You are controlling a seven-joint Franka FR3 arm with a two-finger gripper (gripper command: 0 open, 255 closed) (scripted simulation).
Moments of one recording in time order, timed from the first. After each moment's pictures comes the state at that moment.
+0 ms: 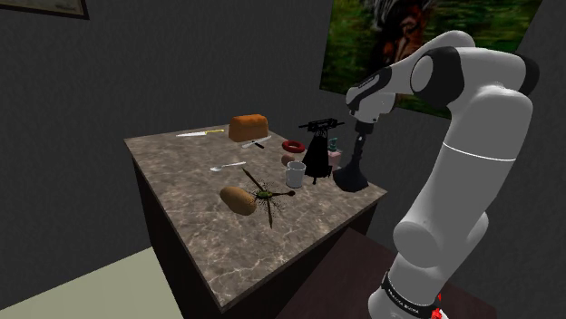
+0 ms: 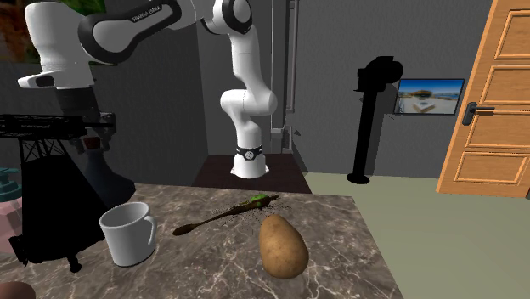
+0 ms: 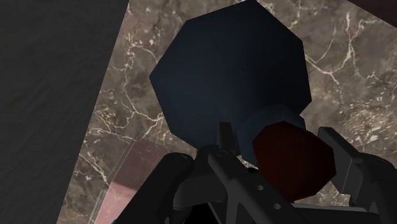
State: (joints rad) arm -0.38 0.08 -0.51 -2.03 0.05 2.07 -1.15
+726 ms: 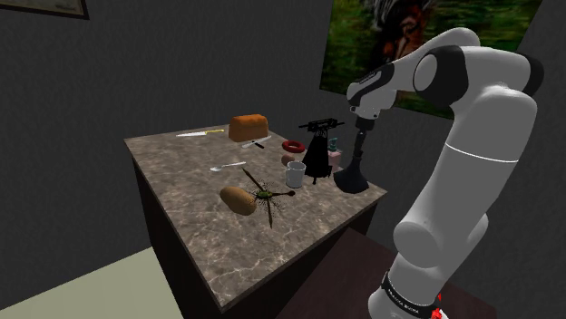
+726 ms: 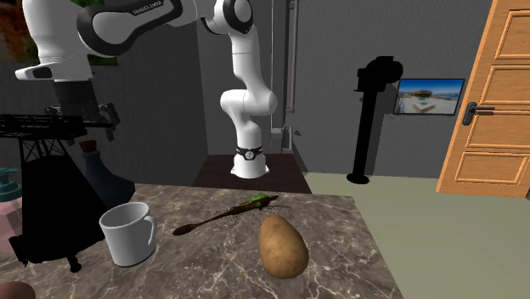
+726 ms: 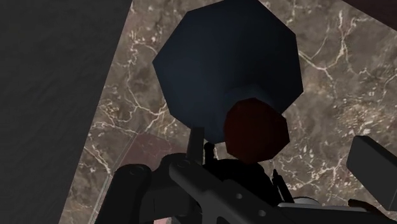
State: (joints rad) arm -0.38 0.06 -0.51 -2.01 0.04 2.03 -1.14
